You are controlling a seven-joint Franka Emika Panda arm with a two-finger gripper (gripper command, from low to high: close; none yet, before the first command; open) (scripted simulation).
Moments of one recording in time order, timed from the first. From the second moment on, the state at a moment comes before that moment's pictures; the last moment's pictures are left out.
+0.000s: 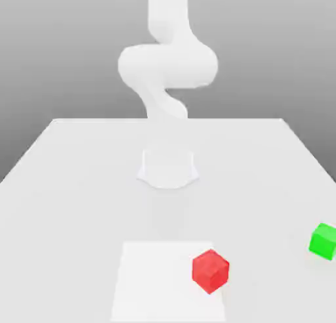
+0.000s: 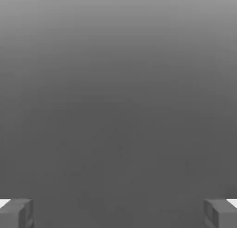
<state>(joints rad) 0.03 -0.71 -0.01 -2.34 0.00 2.35 0.75</state>
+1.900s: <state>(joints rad) 0.63 0.23 0.20 -2.50 -0.11 2.73 0.79</state>
